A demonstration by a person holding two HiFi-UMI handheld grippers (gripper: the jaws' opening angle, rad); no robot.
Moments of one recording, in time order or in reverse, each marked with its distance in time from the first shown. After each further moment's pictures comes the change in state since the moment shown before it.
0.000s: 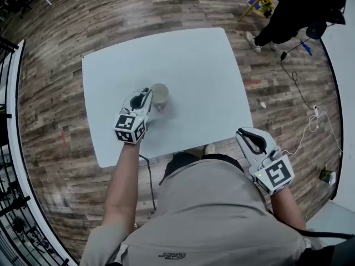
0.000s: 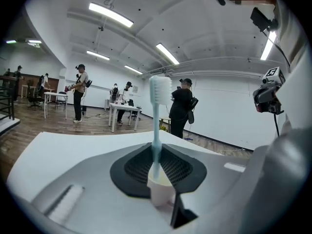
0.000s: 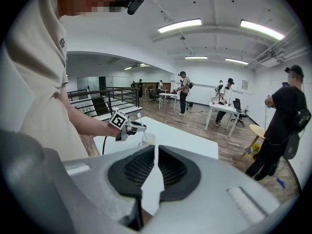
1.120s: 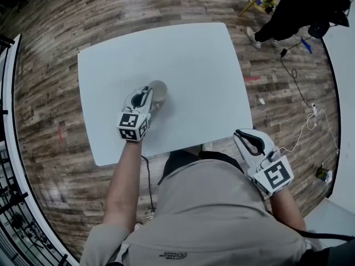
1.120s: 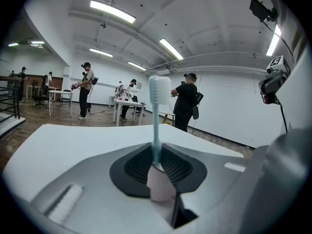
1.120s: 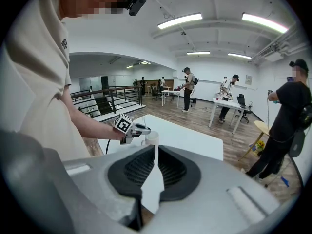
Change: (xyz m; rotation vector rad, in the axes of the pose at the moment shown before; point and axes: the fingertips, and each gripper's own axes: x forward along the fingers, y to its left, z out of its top) left arm 0.014 0.004 -0.038 -0.012 0.045 0.052; right arm 0.012 0.005 -0.005 -0.017 0.027 0.045
